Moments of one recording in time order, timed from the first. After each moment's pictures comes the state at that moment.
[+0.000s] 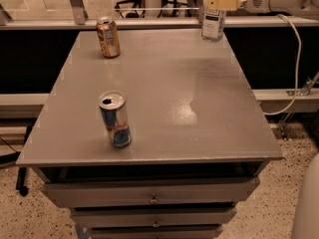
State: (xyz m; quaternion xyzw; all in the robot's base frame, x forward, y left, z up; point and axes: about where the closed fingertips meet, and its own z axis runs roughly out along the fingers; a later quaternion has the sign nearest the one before) arm 0.776 -0.187 1.018 -0.35 0.70 0.21 0.59
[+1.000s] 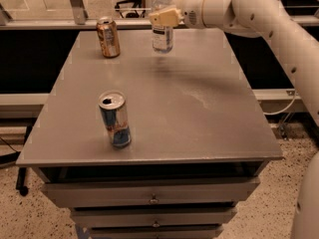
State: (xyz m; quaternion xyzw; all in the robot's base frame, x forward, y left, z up) arm 0.783 -0.029 0.979 -0.38 0.67 0.23 0.59
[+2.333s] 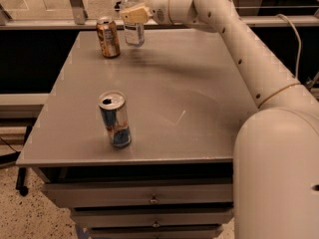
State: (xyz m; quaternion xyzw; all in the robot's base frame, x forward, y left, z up) arm 0.834 0.060 0.971 -0.42 0.63 0.26 0.60
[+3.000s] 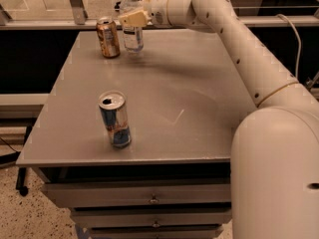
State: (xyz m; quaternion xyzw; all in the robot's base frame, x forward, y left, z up) arm 0.828 0.067 0.957 -0.43 0.64 0.28 0.58
